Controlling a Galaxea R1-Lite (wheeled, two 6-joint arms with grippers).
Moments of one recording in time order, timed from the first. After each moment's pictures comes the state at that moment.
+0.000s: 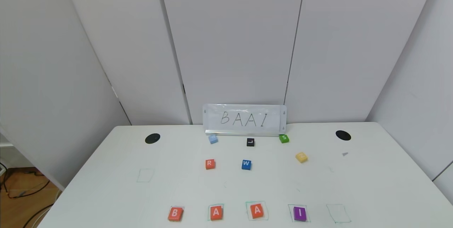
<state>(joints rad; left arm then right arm) 0.01 0.06 -0.92 1.27 -0.14 0.10 0.00 0.00 -0.63 0.77 -0.28 0.12</state>
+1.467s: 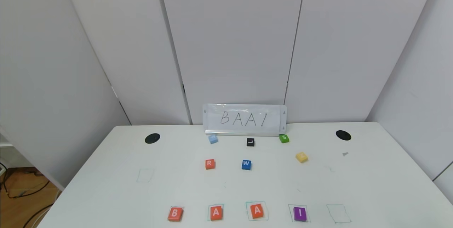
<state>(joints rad) 0.00 0.00 -0.01 0.07 -0.04 0.12 0.00 0.00 0.00 0.00 -0.02 0.04</state>
